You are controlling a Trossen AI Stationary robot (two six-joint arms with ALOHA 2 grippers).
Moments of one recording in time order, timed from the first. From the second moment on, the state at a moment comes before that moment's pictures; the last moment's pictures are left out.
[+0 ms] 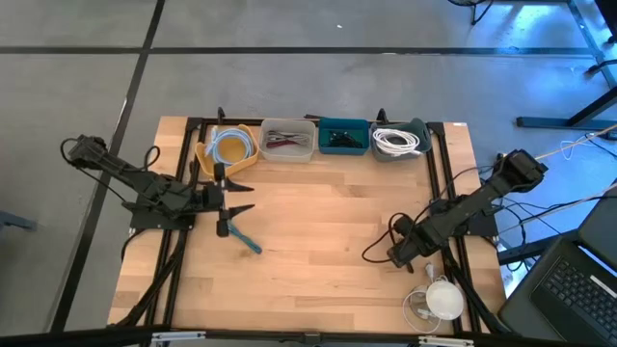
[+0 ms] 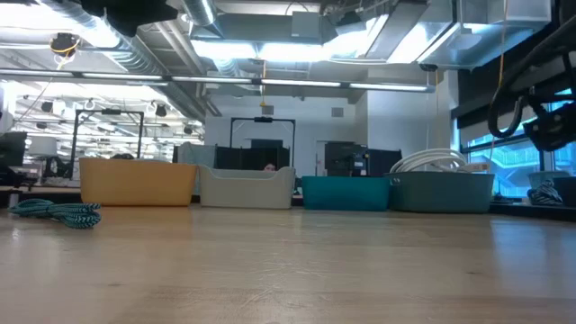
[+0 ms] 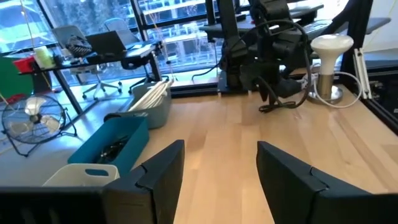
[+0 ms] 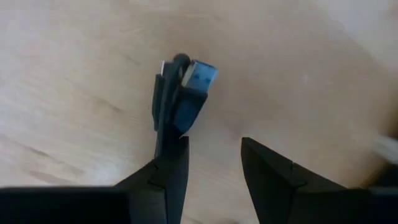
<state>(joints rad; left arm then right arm) -0.44 0.65 0.50 -0.03 -0.63 0.03 0.63 1.40 0.64 -0.87 -0.05 1.60</state>
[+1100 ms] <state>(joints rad) -0.44 0.65 0.50 -0.03 -0.63 0.03 0.73 1.40 0.70 -0.81 0.10 1.68</state>
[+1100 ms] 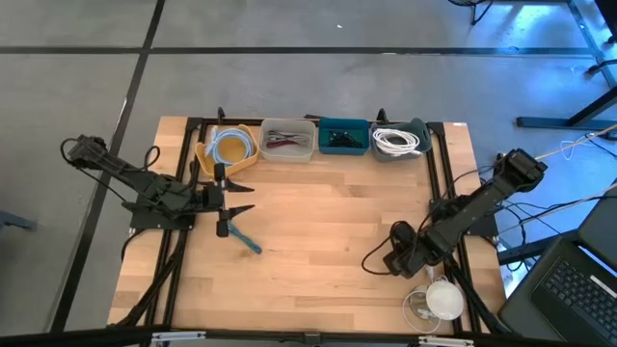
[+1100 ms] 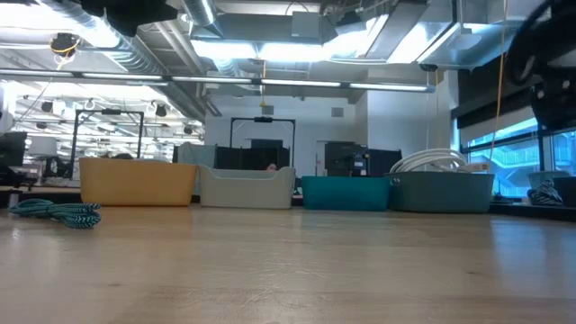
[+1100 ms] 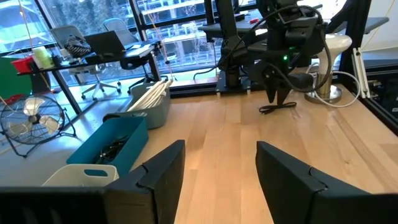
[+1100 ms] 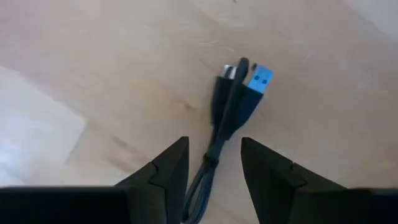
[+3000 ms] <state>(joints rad) -0.44 0.65 0.50 -0.03 -0.63 0.03 -0.54 1.70 1.33 -0.56 0.18 -0.25</state>
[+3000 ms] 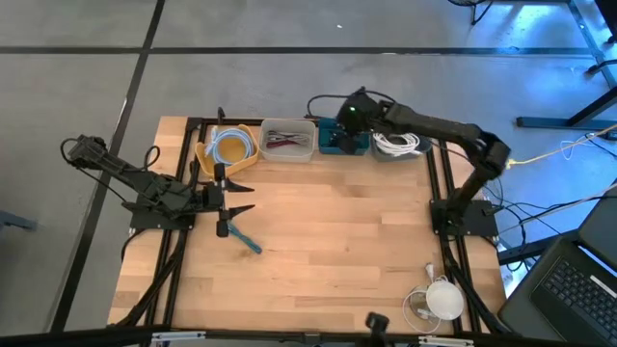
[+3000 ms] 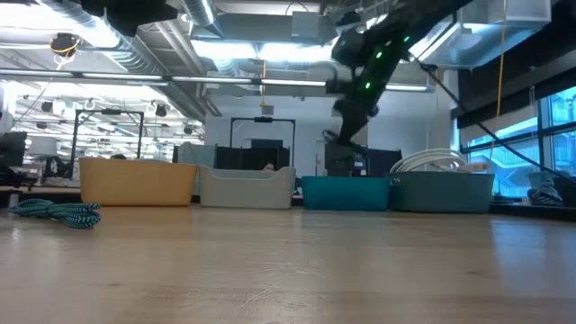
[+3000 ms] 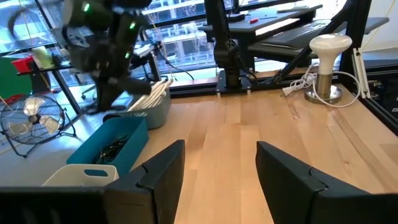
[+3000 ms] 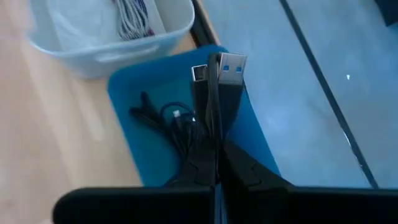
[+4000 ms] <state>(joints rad) -0.44 0.65 0.50 -0.03 -0.63 0.03 -0.67 2.02 1.45 -0.58 0.10 -0.35</state>
